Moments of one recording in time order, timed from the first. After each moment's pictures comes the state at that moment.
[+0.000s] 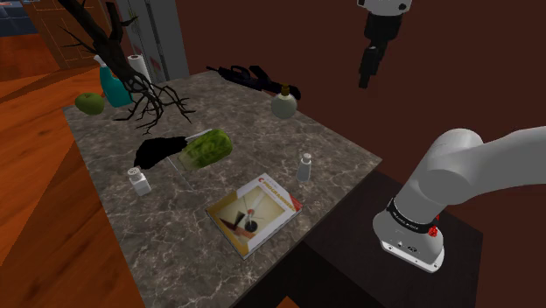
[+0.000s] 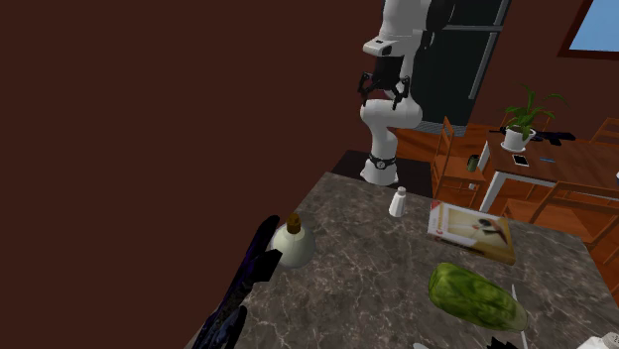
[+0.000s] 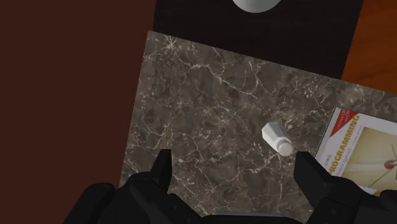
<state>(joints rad) -0.02 -0.82 -0.01 -2.33 -0.08 1.45 -0.17</state>
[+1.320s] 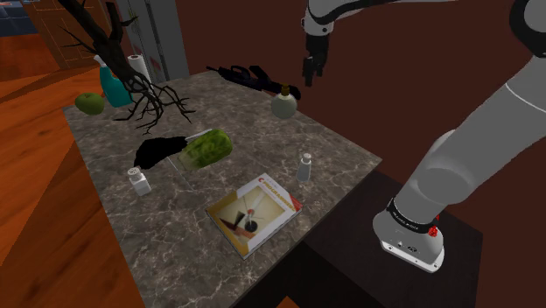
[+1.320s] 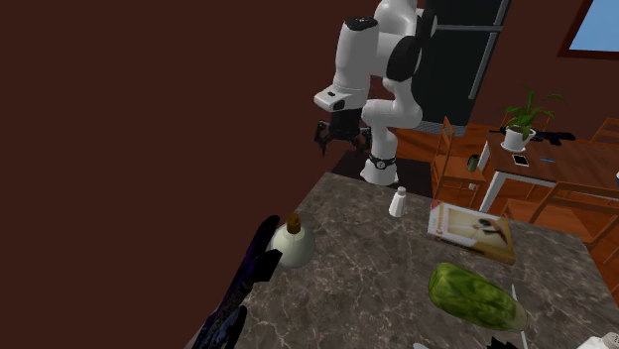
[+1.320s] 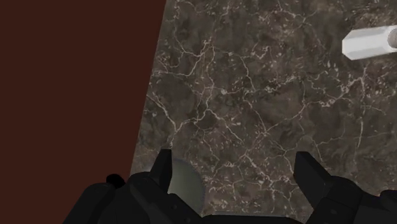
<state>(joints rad) -0.05 -0.18 -0.12 -2.05 -0.12 1.82 -0.27</state>
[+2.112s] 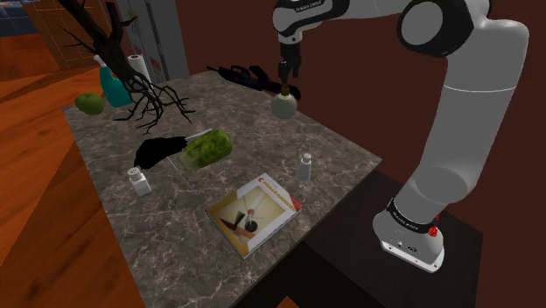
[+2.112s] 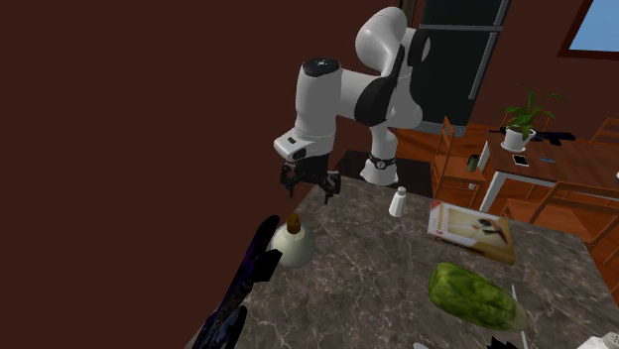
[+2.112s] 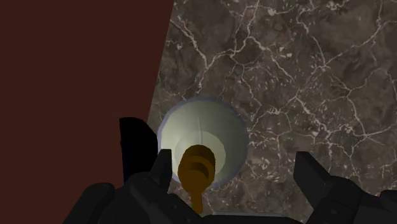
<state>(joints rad) -0.08 0.30 -0.14 -1.62 -0.07 1.87 -0.34</state>
